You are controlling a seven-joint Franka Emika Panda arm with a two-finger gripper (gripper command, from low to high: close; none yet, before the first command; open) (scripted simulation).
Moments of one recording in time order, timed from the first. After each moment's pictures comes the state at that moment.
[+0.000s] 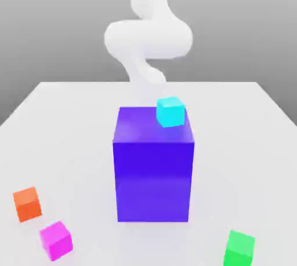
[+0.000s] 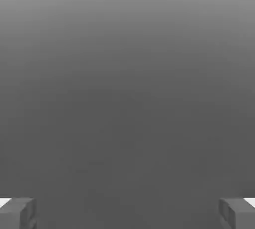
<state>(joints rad) 0.04 -0.71 -0.06 -2.31 0.03 2.33 0.70</state>
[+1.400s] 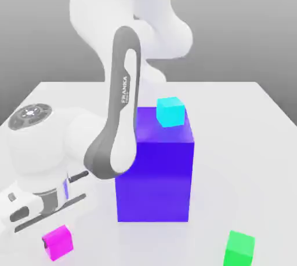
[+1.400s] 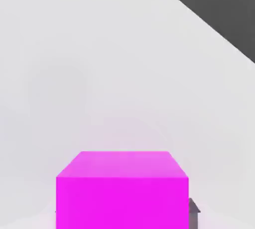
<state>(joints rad) -0.03 0.49 -0.30 -2.38 0.45 2.81 -0.64</state>
